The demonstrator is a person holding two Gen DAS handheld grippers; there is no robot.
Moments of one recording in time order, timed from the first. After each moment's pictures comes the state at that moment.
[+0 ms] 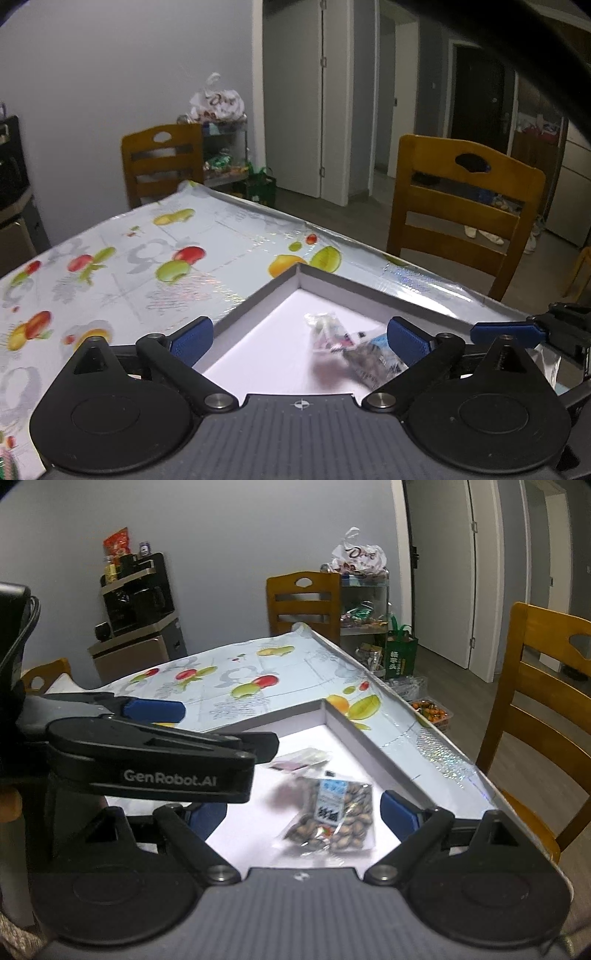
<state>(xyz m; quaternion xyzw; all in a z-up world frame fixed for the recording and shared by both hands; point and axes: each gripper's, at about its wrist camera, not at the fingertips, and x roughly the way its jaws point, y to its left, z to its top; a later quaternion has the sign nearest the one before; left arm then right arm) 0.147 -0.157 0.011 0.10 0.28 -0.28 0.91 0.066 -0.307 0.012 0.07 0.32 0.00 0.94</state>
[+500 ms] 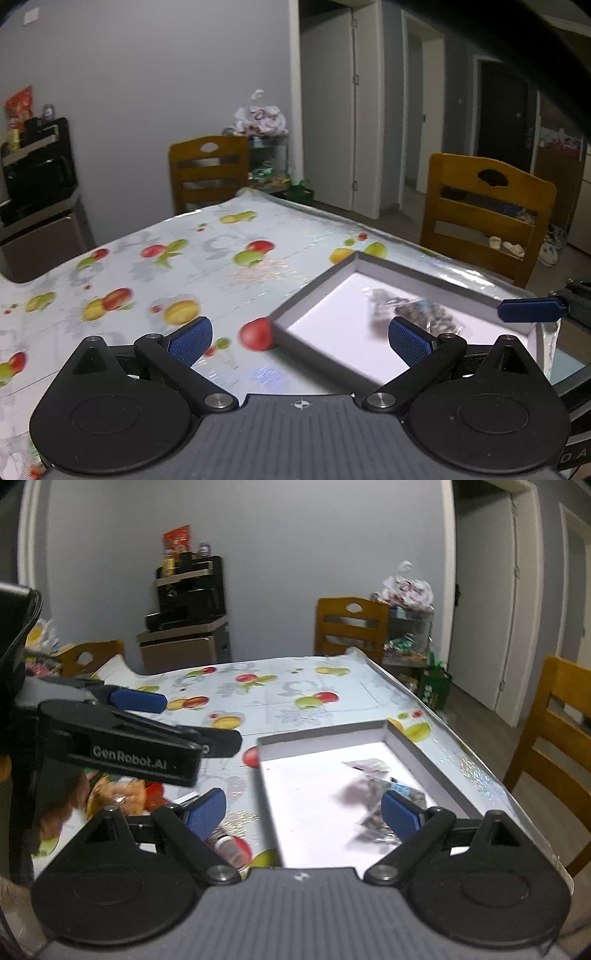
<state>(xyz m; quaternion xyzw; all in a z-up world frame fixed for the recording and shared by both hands) 0.091 -0.063 0.039 0.09 0.26 -0.23 0.93 0.002 -0.239 0.042 0.00 0.28 0.06 0.96</state>
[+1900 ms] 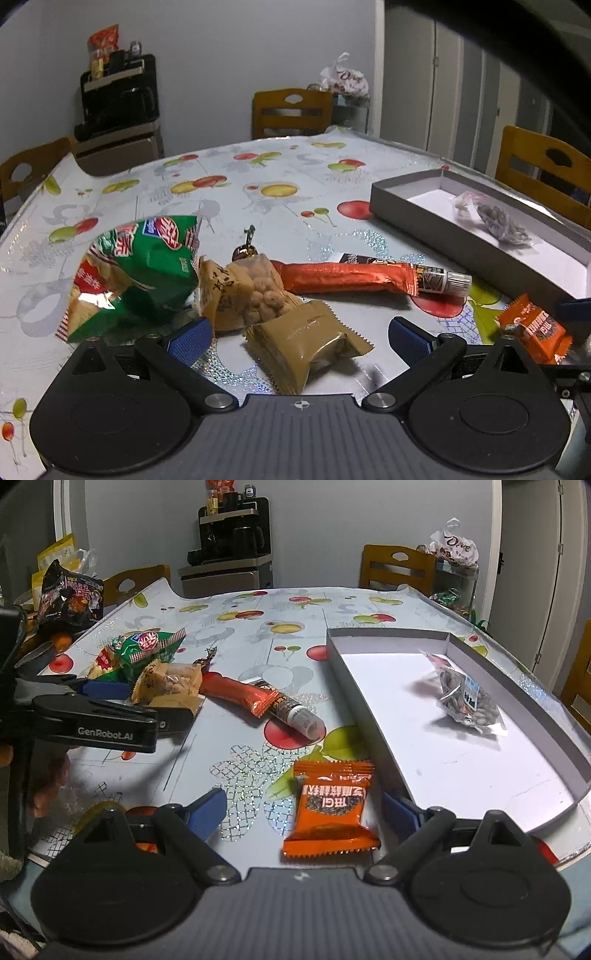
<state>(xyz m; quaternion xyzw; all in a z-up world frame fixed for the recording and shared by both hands) 0.033 0.022 -0.049 0.05 0.31 -0.11 0.94 -0.040 -0.200 -0.032 -0.02 0.37 0.12 0.92</state>
